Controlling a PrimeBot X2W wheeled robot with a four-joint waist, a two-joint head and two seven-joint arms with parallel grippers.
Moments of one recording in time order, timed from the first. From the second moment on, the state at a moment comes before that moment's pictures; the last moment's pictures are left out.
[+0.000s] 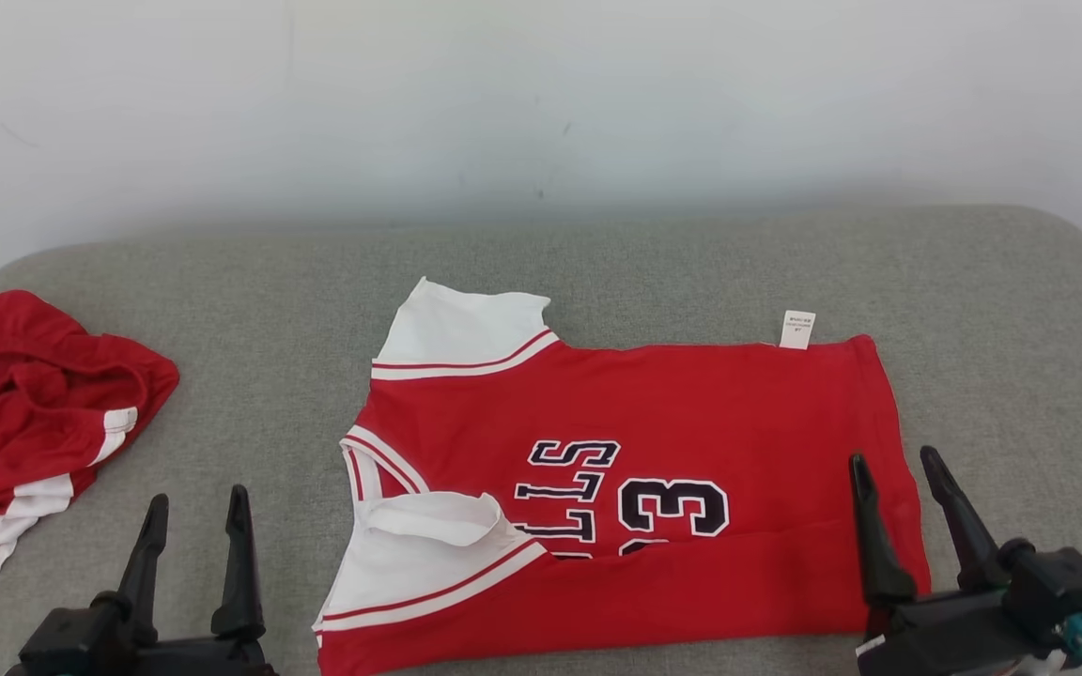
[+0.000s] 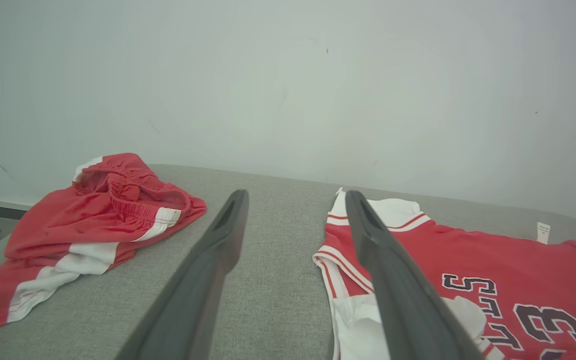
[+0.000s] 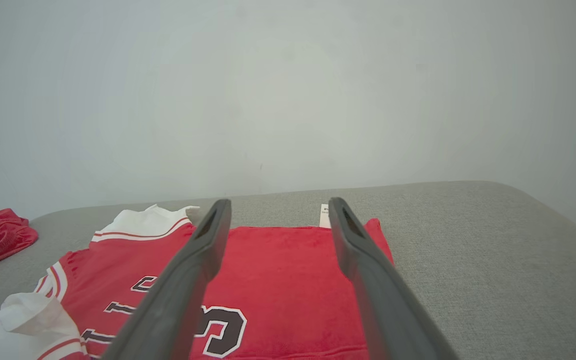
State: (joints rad) left arm -0.03 0.14 -0.02 0.11 -0.29 0.00 -0.26; right arm -0.06 -0.15 0.08 0.16 0.28 0.13 -0.24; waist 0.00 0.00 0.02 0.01
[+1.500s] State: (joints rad) left arm -0.42 0.26 -0.10 0.21 -0.21 -0.12 -0.13; right arm -0.31 -0.27 0.05 0.26 0.27 0.13 -0.09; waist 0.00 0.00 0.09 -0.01
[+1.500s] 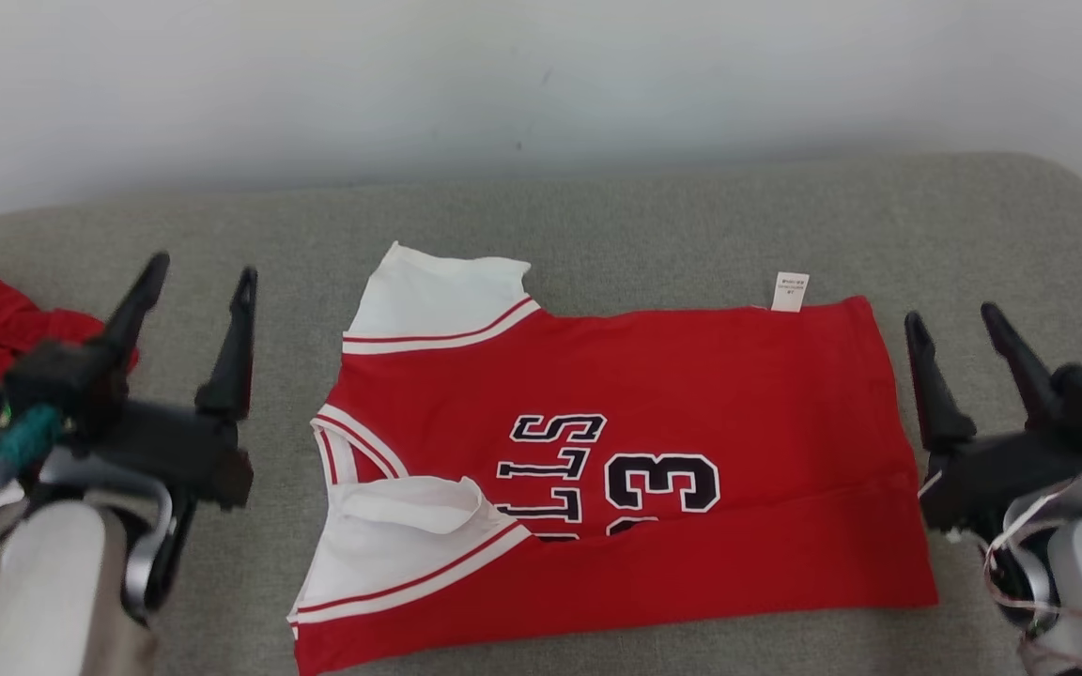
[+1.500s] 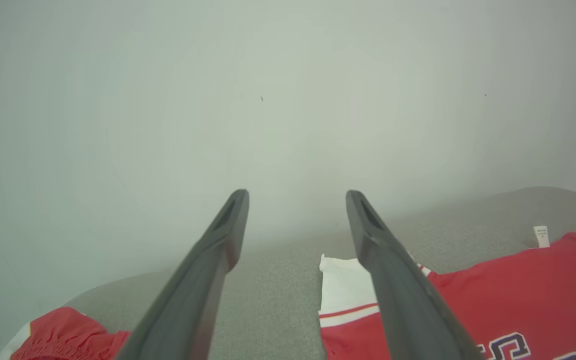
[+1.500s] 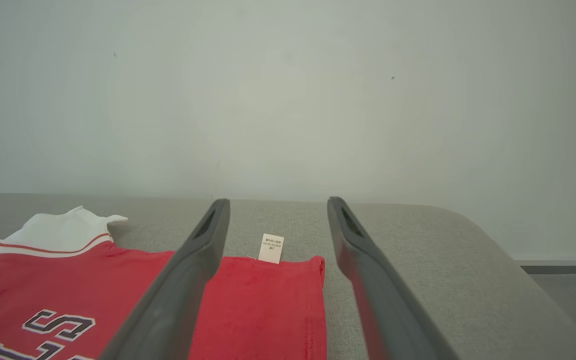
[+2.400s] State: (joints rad) left arm -1.18 0.42 -0.57 0.77 -0.55 -0.13 0.16; right arm -1.00 -0.25 0.24 0.83 0.42 0.13 0.19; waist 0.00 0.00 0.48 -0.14
